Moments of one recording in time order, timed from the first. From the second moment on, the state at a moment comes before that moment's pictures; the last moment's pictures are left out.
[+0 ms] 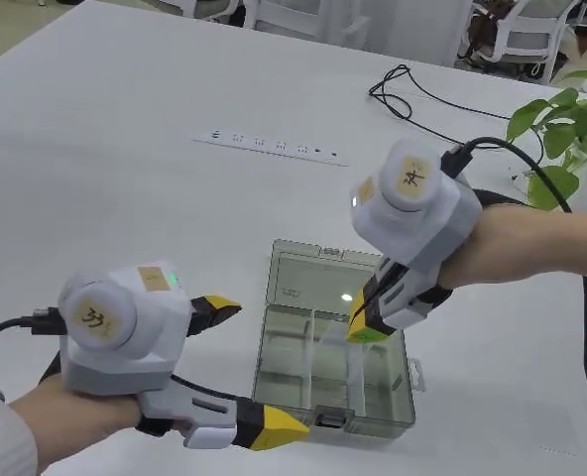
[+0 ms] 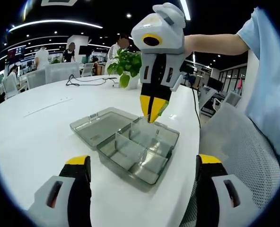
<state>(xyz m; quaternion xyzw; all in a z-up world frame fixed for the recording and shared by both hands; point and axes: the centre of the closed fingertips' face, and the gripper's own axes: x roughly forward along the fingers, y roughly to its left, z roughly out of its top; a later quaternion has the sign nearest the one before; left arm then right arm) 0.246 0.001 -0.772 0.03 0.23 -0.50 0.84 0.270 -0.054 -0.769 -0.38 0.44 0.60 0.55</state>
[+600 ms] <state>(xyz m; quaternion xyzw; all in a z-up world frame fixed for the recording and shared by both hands) 0.246 0.003 -0.772 0.02 0.24 -0.50 0.83 0.269 -0.047 -0.775 -0.38 0.43 0.61 0.55</state>
